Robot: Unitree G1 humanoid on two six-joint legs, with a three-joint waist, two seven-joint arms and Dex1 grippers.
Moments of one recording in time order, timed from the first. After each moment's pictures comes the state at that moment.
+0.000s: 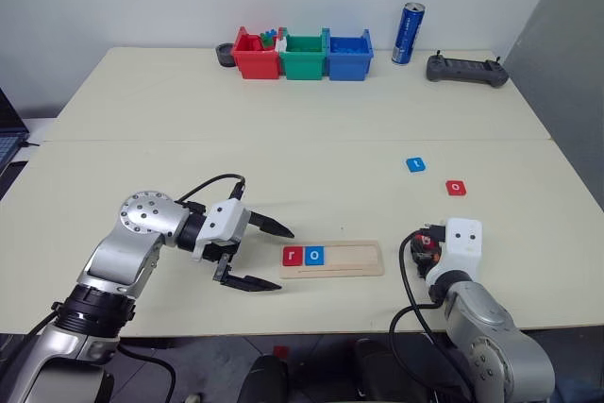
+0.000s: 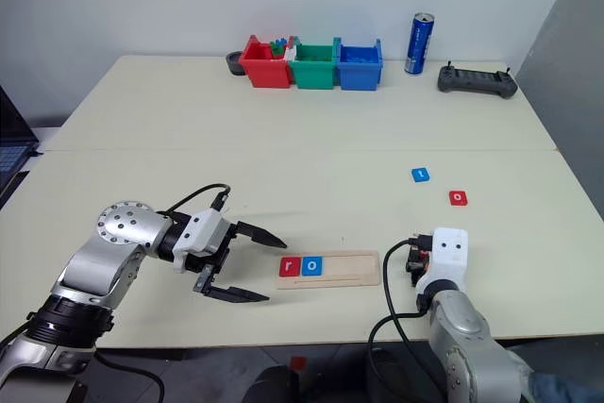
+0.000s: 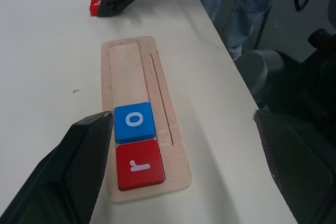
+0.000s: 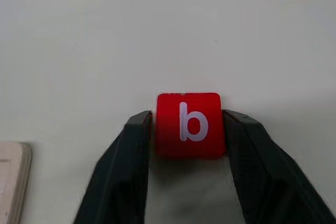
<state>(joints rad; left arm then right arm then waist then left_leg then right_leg) -0.39 0.78 -0.15 -0.01 -0.36 0.07 -1.56 0.09 0.02 -0.03 -0.74 0.14 1.01 -0.11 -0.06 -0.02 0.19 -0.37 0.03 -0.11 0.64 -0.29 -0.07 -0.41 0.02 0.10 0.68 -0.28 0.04</state>
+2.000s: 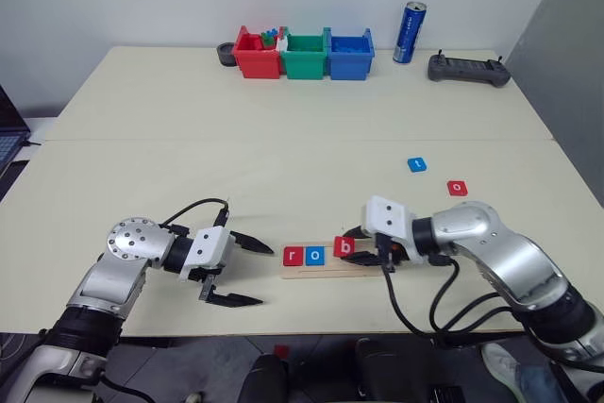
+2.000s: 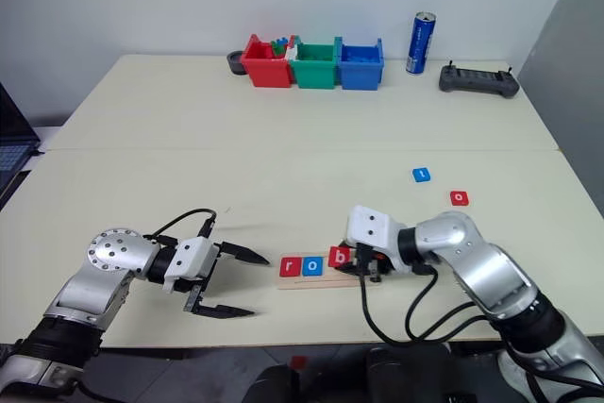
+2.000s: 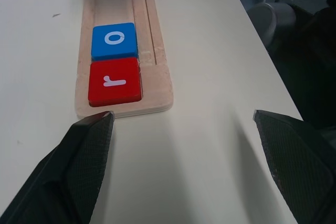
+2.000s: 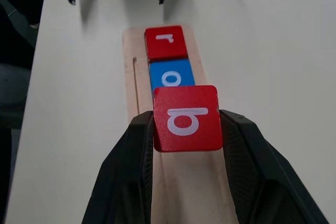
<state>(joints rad) -0.29 0.80 -0.15 0.16 -0.29 -0.18 -1.54 -0.53 -0.66 0.44 -0.41 0.20 0.73 0.97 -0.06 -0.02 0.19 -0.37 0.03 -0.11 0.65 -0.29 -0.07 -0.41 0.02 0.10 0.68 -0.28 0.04</state>
